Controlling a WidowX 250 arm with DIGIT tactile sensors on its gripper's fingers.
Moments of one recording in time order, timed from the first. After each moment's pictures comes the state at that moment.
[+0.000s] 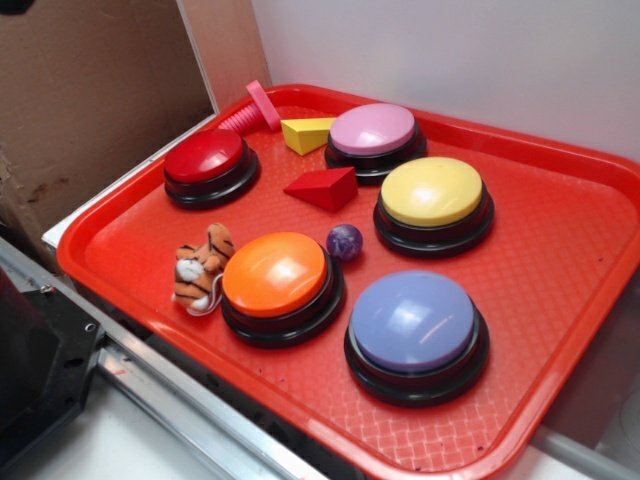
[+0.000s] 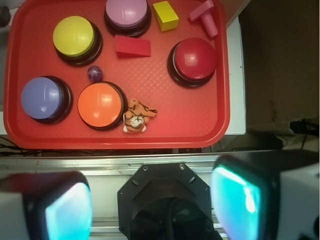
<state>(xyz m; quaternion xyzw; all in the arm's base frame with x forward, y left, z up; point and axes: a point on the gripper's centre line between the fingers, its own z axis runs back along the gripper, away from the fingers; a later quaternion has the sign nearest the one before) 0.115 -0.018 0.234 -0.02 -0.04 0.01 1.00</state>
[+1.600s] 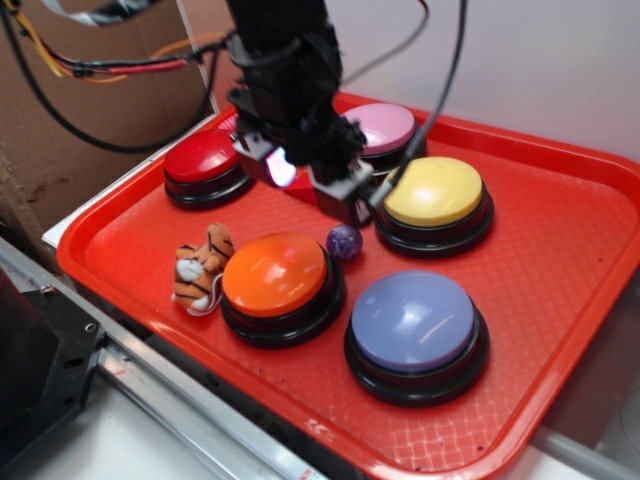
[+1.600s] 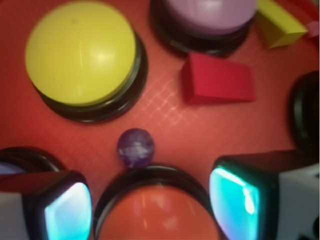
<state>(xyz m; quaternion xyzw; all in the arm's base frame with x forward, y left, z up) 0.236 -0.095 0.057 -0.01 -0.07 0.02 1.00</state>
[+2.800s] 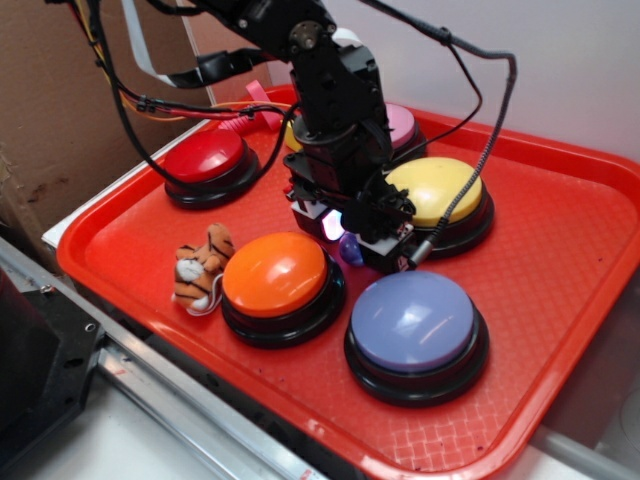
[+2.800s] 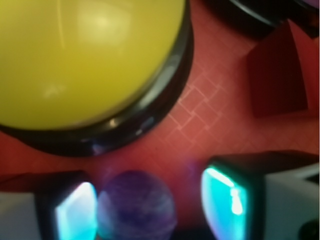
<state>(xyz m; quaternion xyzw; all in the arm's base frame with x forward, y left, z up) 0.251 -0.098 0.011 0.01 -0.06 0.02 1.00</state>
